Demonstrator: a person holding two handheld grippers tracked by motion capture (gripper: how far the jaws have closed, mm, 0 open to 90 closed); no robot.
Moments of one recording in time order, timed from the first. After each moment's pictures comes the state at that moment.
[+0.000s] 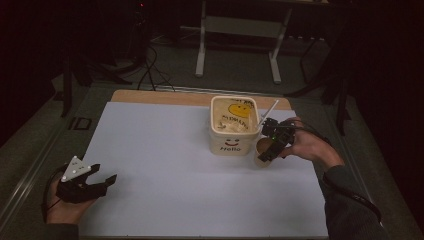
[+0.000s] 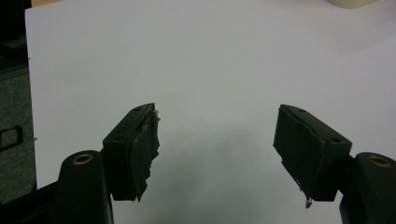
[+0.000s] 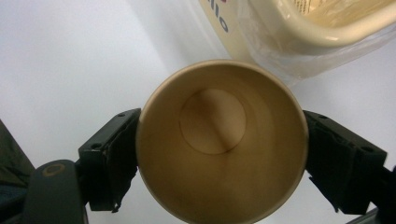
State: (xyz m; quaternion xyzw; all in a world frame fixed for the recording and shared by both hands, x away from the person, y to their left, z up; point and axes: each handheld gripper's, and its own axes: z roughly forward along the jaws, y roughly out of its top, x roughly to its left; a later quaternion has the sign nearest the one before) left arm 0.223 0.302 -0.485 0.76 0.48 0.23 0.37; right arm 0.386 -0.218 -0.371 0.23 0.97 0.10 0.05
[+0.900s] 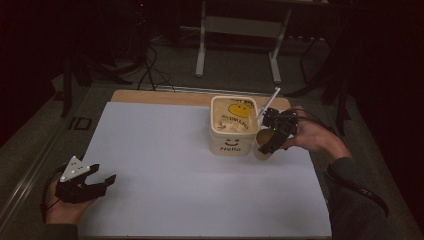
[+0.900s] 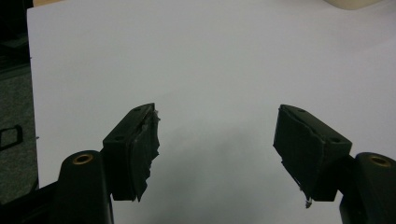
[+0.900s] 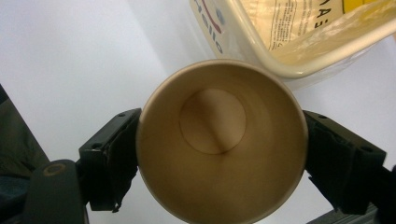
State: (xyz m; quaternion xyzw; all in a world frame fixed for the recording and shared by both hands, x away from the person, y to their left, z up) left arm 0.222 0.304 -0.484 0.76 0.48 0.23 0.37; right arm 0.386 -0.209 -0.333 0.22 0.97 0.10 0.06
